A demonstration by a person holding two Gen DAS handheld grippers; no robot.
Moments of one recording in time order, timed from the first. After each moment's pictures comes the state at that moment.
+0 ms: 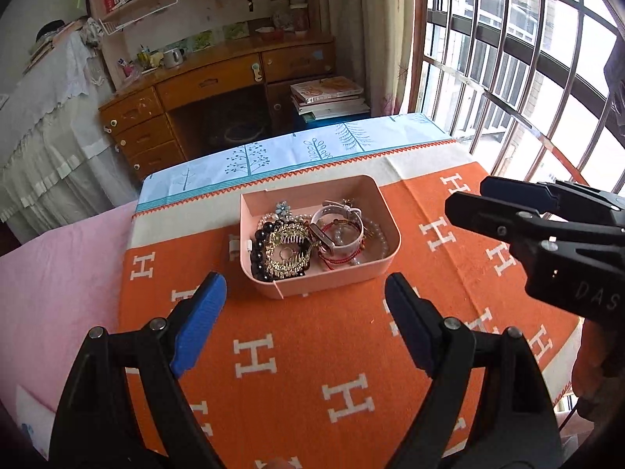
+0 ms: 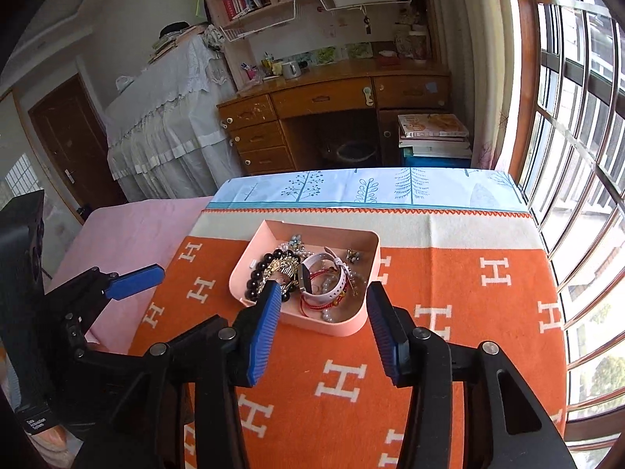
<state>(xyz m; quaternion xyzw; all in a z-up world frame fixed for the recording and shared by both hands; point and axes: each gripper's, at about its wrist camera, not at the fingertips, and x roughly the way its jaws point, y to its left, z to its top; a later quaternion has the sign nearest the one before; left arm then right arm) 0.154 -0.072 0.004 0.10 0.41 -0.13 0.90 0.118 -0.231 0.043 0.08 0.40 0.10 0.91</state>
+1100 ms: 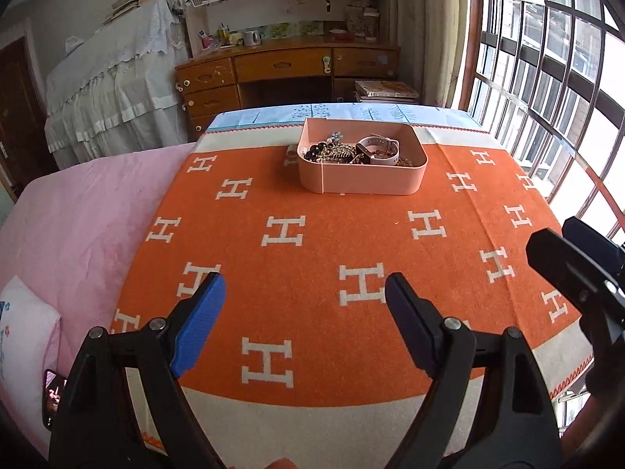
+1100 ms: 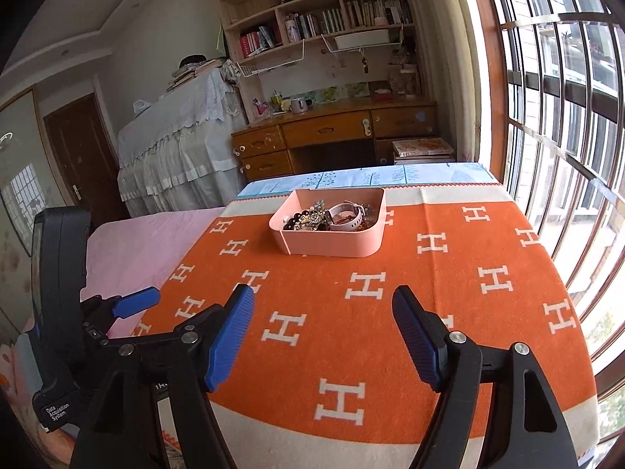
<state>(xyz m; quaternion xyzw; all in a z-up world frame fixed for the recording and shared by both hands) 0.006 -0.033 -0.049 0.03 0.39 -0.01 0.92 -0.084 -0.196 0.005 0.08 0.31 0.09 0.94</state>
